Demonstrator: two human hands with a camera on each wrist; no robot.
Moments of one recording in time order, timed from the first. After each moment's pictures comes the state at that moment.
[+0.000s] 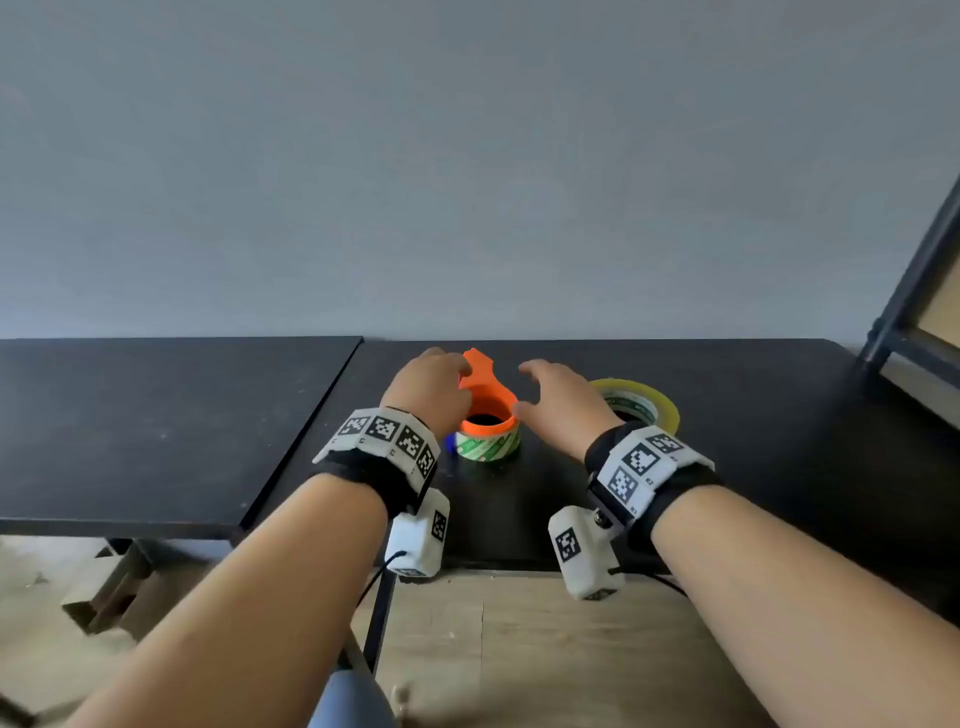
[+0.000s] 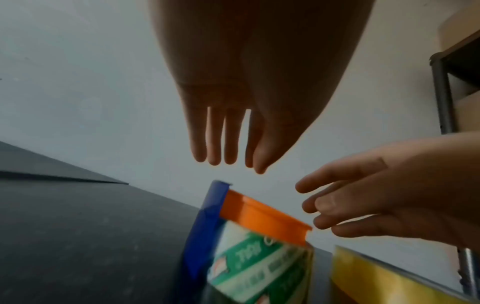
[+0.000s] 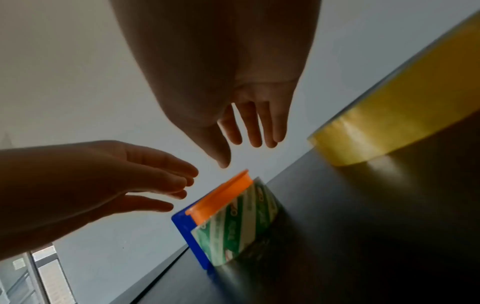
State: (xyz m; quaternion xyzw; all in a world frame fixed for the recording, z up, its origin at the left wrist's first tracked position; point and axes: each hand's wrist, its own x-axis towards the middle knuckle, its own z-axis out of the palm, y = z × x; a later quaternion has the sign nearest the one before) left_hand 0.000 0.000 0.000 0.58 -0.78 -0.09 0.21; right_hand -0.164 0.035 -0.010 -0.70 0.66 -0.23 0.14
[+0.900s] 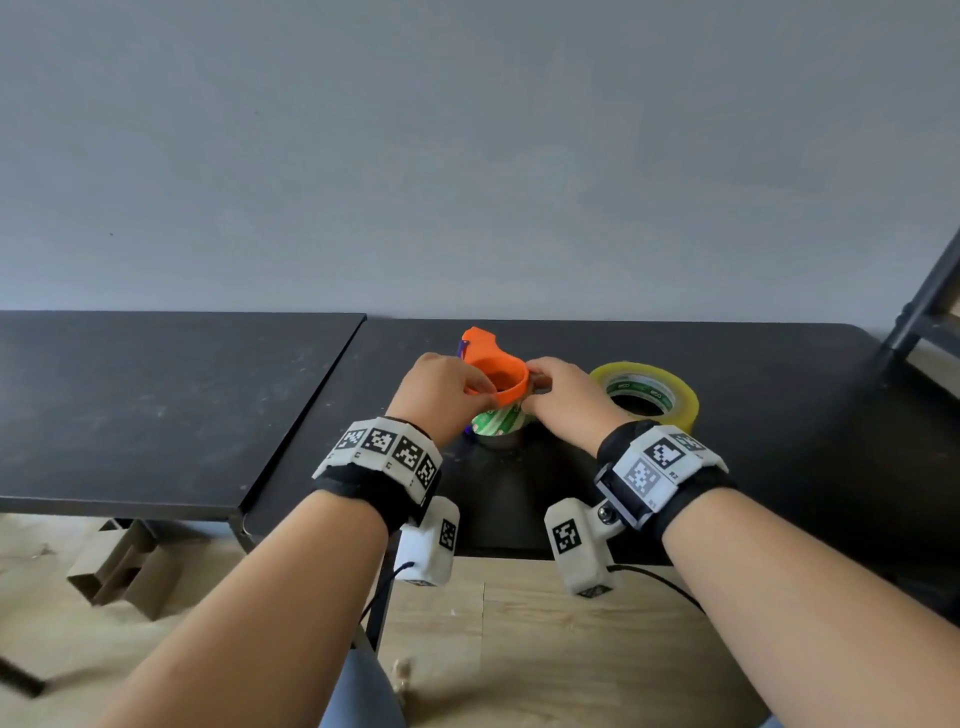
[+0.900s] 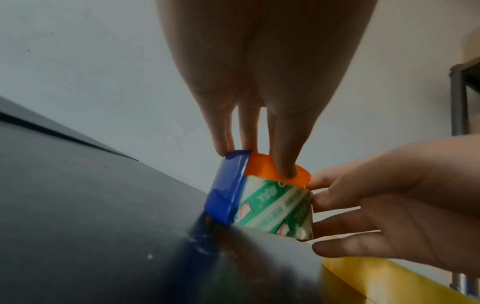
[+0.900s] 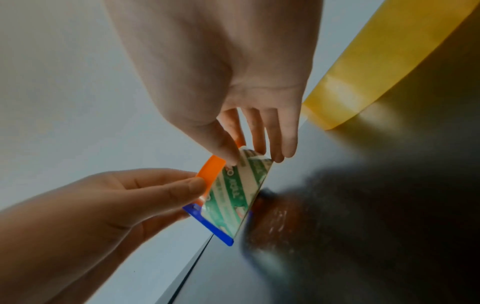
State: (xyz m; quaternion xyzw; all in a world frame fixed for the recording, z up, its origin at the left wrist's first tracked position) left_hand 0.004 0.007 -0.019 0.54 -0.80 -0.14 0.24; right_hand -0.155 0.036 -0.016 -0.65 0.65 -0.29 0.26
